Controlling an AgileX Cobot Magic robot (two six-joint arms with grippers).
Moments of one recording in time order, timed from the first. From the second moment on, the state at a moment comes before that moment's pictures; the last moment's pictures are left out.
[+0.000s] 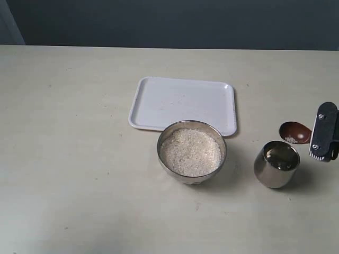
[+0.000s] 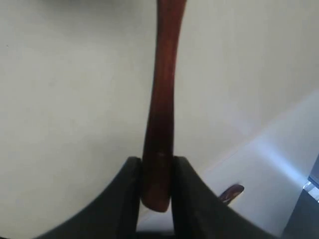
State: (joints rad) left arm -0.29 0.01 0.00 0.36 0.16 0.01; right arm 0.49 1.28 -0.61 -0.74 1.00 -0.35
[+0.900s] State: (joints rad) left arm -0.29 0.01 0.00 0.36 0.16 0.01; right arm 0.66 1.27 -0.50 -1.05 1.01 -0.09
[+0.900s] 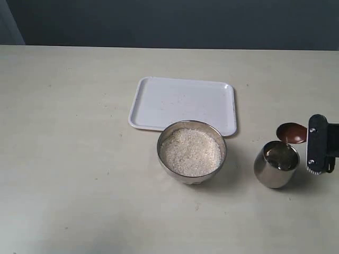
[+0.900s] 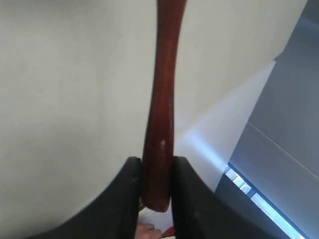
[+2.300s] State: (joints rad) left arm -0.29 0.01 0.00 0.36 0.16 0.01; right arm 0.51 2.06 -1.68 -0.12 0.98 -0.54
